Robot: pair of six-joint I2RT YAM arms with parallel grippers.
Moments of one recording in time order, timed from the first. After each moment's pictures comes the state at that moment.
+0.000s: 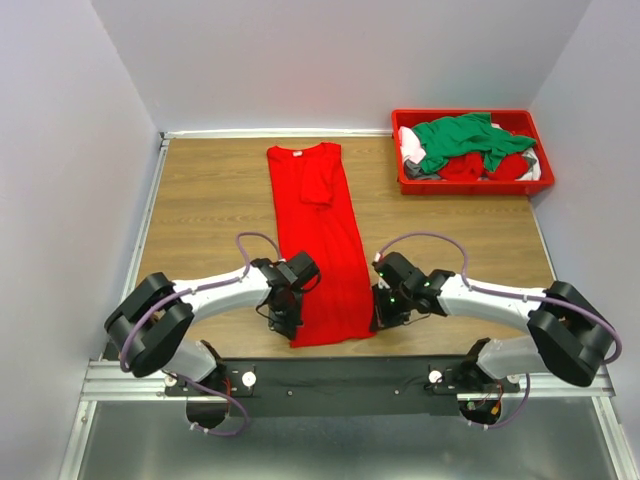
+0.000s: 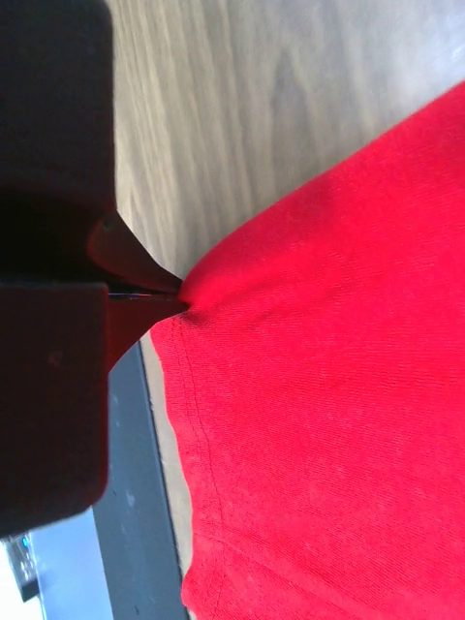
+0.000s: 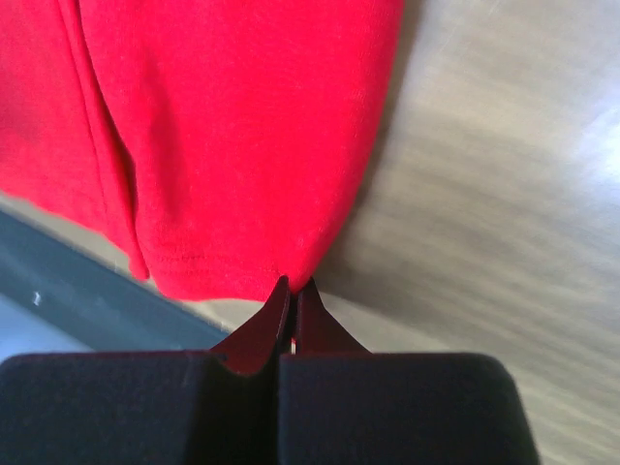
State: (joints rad) left arm -0.85 1.44 0.73 -0.73 0.13 -0.82; right arm 0.84 1.34 0.59 -0.36 -0.18 0.68
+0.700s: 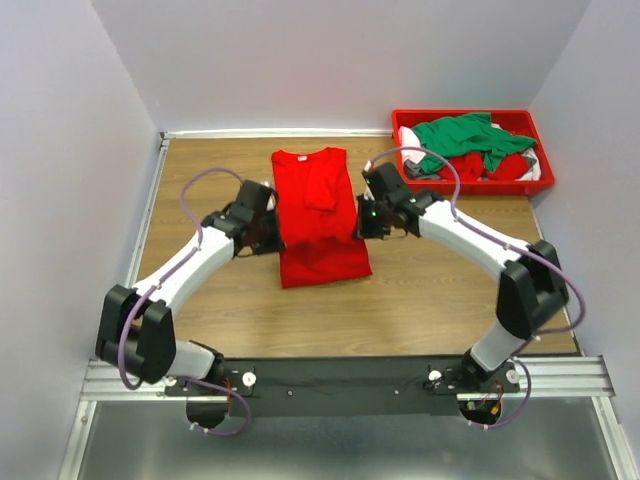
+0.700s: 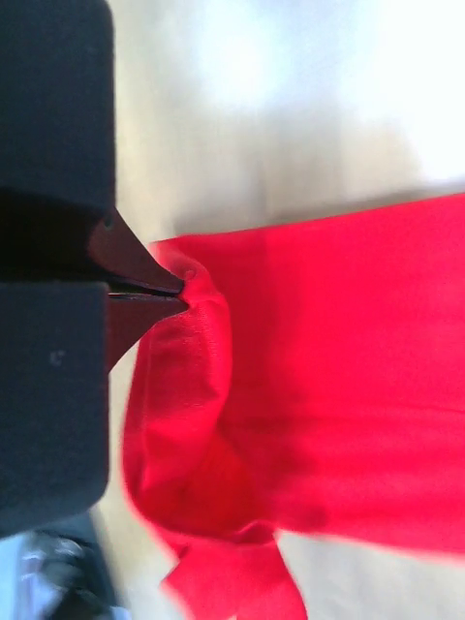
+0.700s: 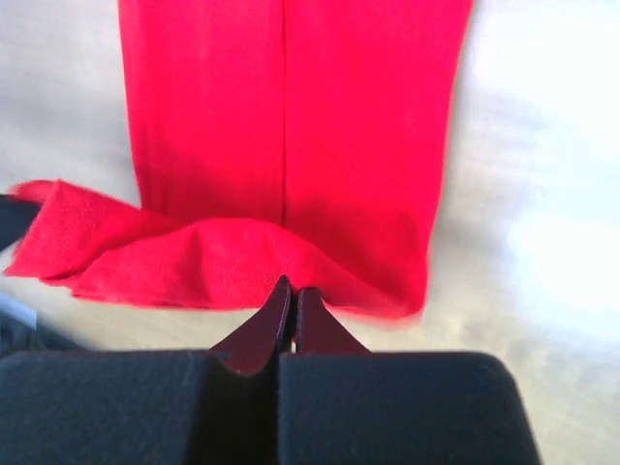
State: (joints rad) left arm -0.46 1.34 0.95 -0.61 0.11 -0.61; right arm 0.64 1.60 1.22 -0.57 -0.10 0.54
